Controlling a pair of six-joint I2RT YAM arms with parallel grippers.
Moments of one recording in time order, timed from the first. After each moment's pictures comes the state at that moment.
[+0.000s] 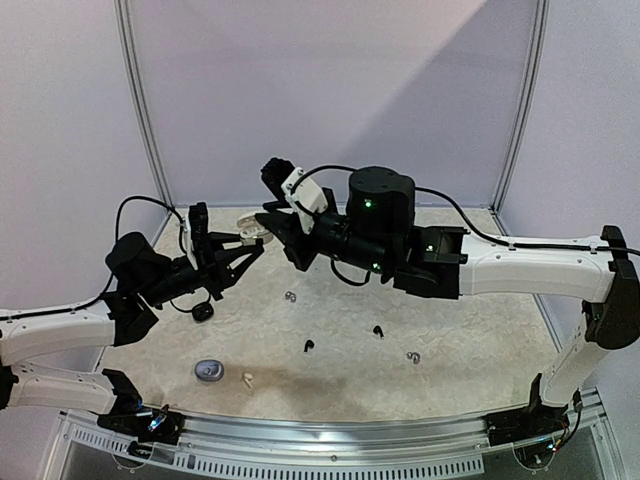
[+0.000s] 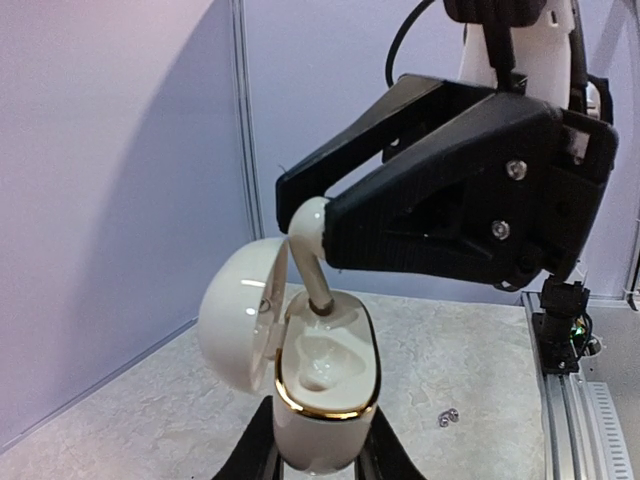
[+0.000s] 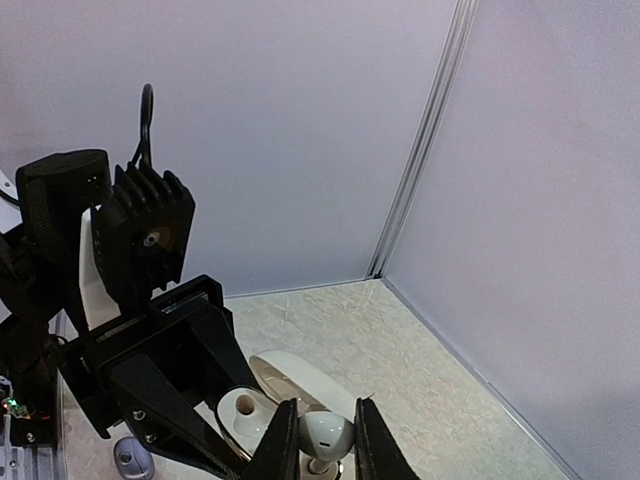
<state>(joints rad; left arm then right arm) -0.68 1.03 0.46 0.76 0.44 -0.02 1.20 1.69 1.45 0.21 0.16 -0.21</state>
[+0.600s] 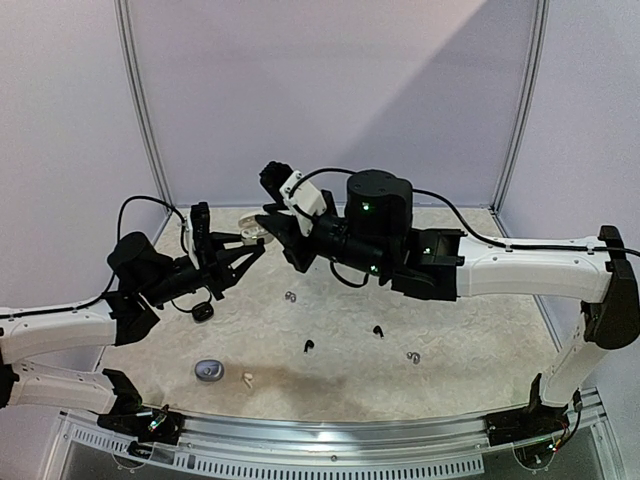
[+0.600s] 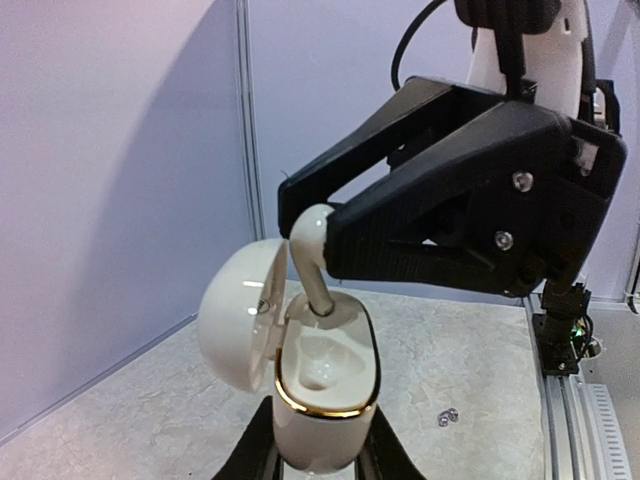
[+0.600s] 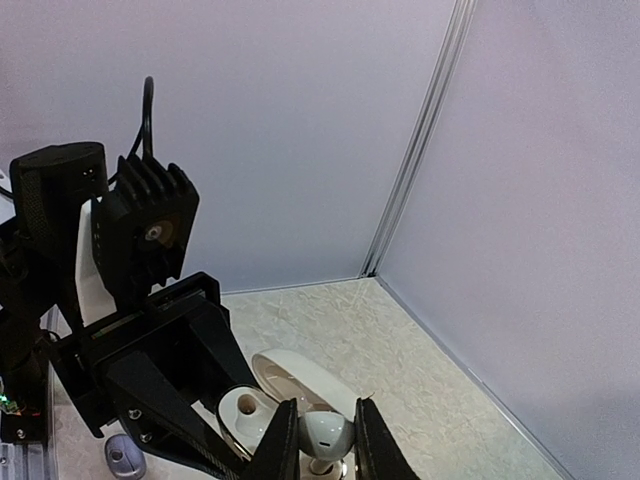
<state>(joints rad) -0.68 1.04 0.46 0.76 0.44 -0.03 1.20 1.70 1.44 0.22 0.17 -0.23</state>
